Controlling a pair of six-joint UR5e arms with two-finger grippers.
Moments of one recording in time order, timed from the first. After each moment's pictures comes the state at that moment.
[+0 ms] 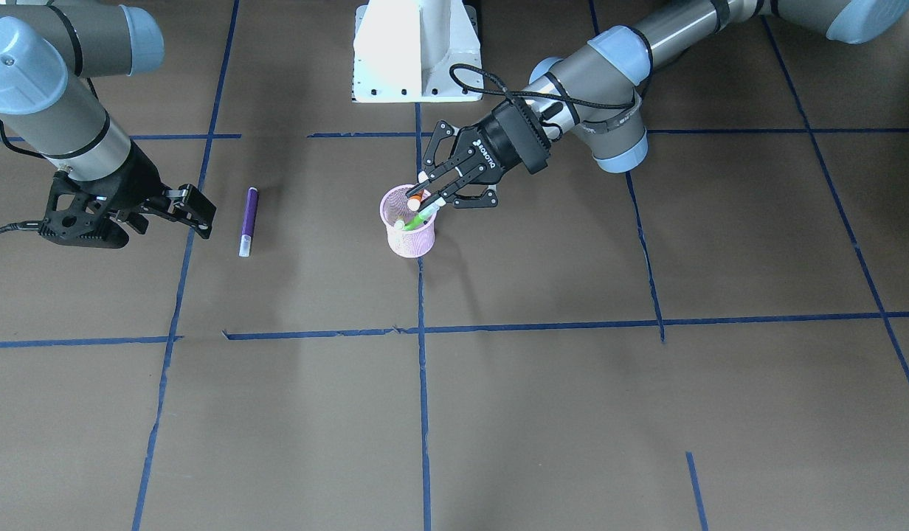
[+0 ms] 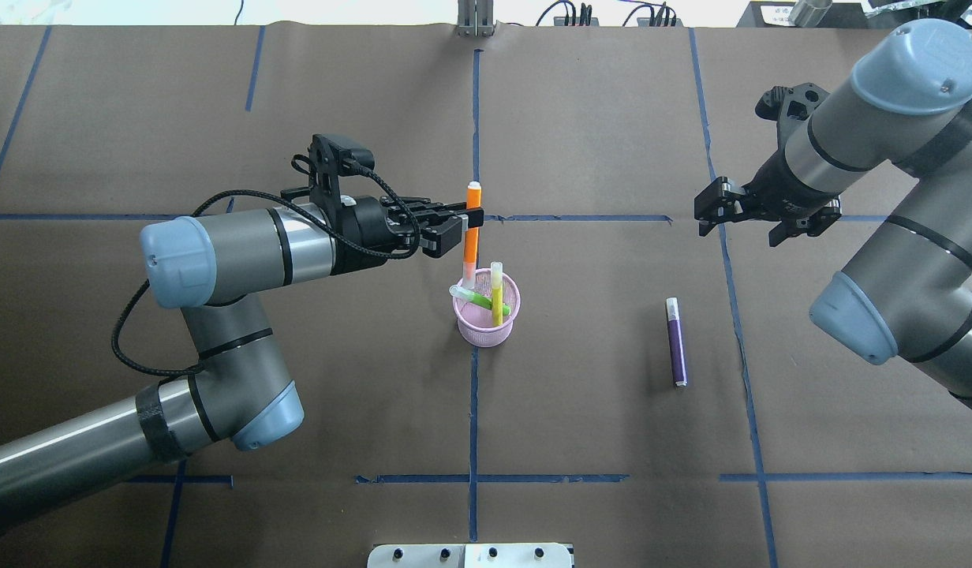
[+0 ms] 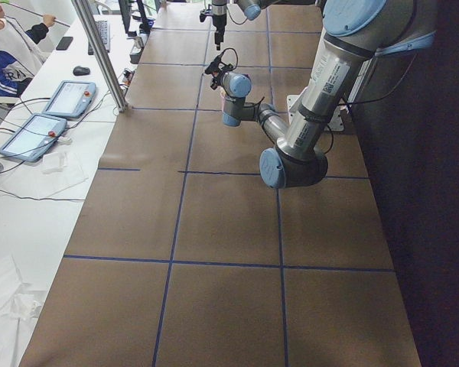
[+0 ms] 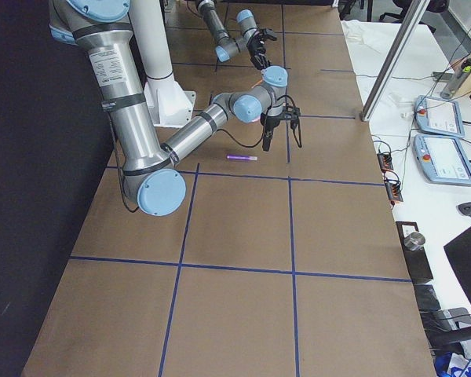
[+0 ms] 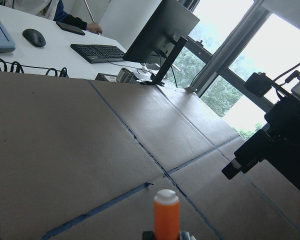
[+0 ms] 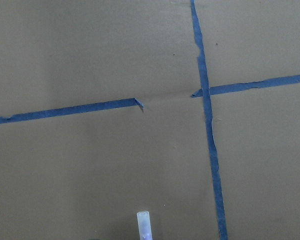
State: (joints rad) left arm -0.52 -2.15 -1.48 -2.98 -1.65 -0.97; right arm 0.88 -1.26 1.90 -1.59 2.16 1.03
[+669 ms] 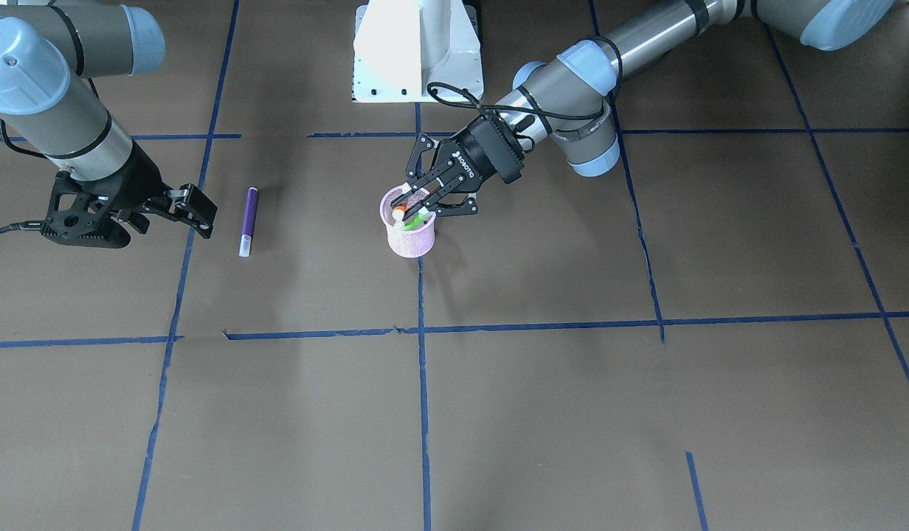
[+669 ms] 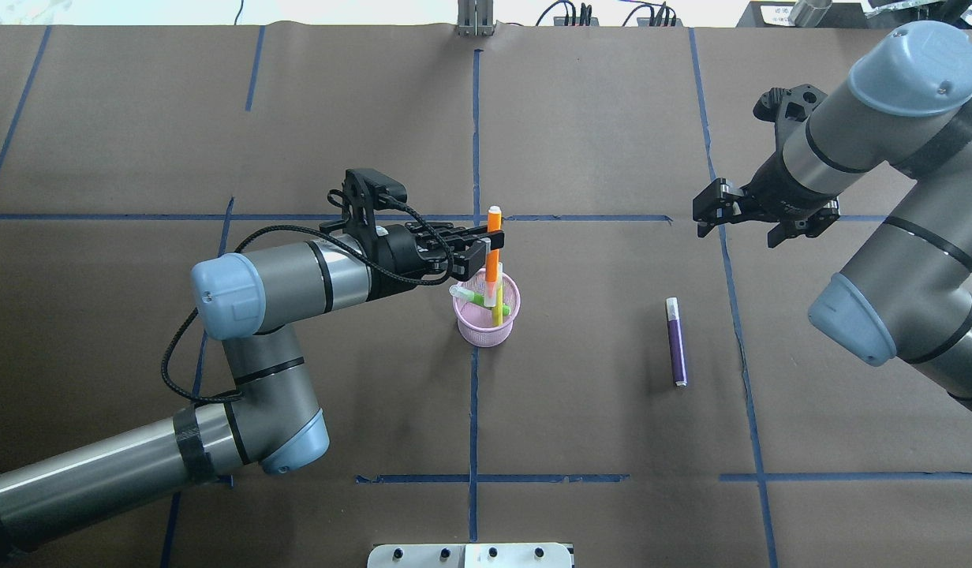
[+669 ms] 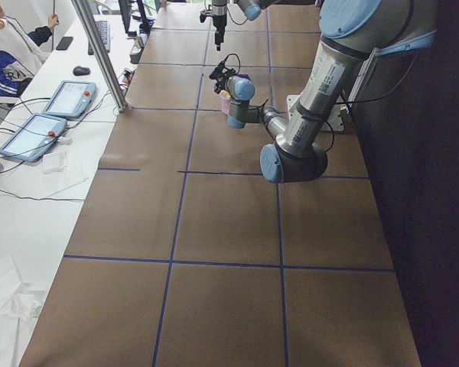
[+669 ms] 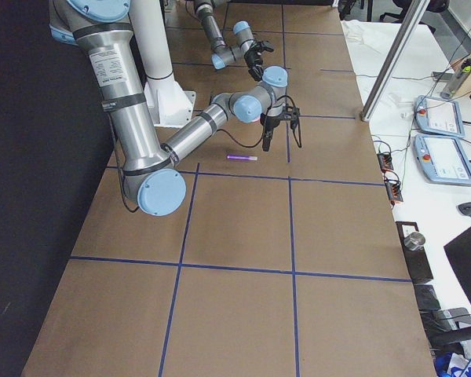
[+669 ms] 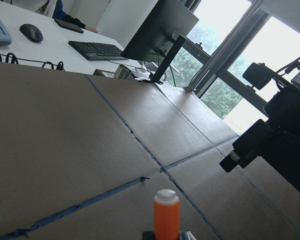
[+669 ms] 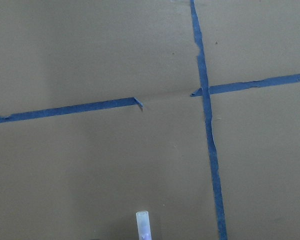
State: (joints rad) left arm -0.47 -2.19 -1.38 -2.99 -1.58 -0.97; right arm 0.88 -1.26 1.90 -1.59 2.16 1.03
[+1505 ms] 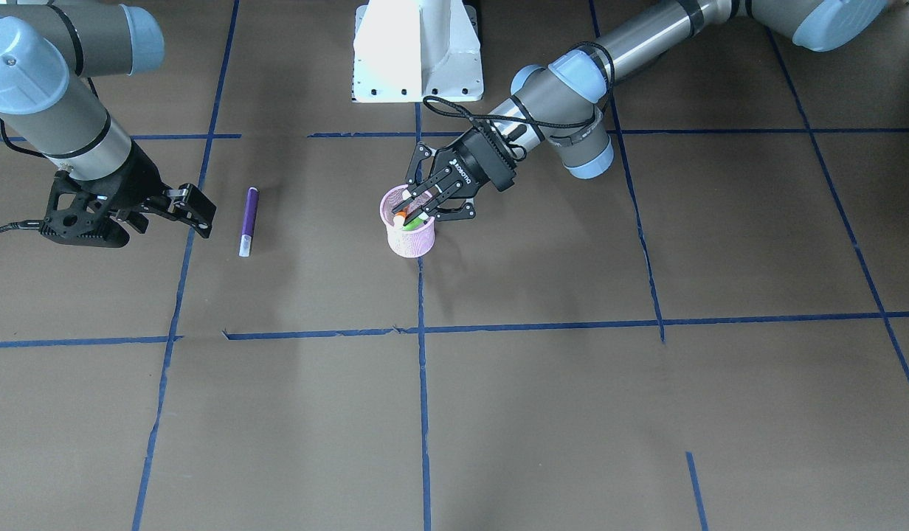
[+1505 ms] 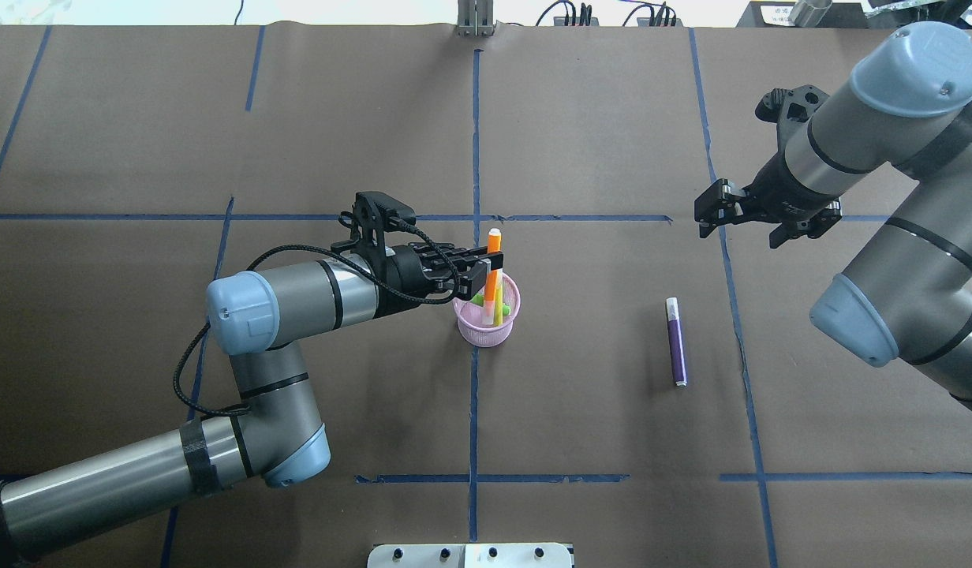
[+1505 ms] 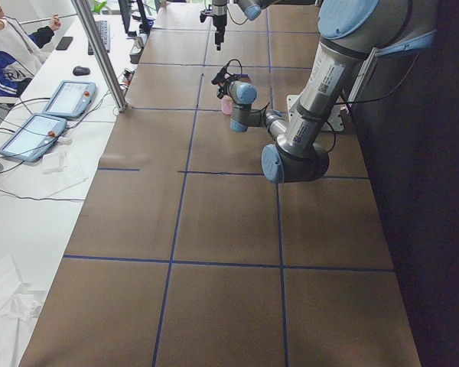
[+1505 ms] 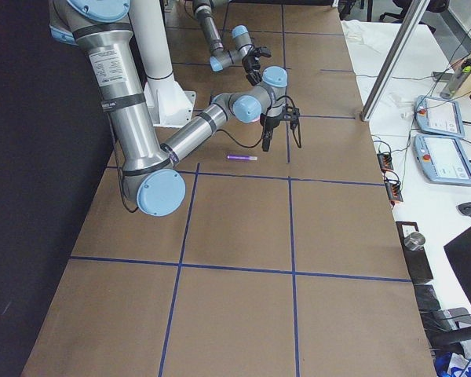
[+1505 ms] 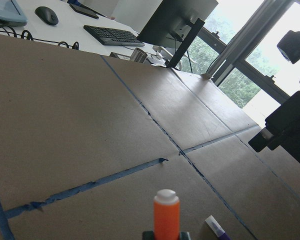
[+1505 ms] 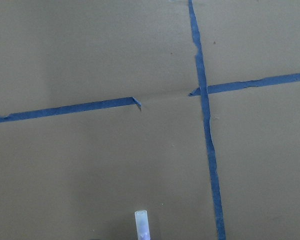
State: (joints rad) left arm -0.45 -2.18 -1.37 -2.99 -1.58 -0.97; right arm 0.88 -1.27 1.90 -1.60 2.16 1.03
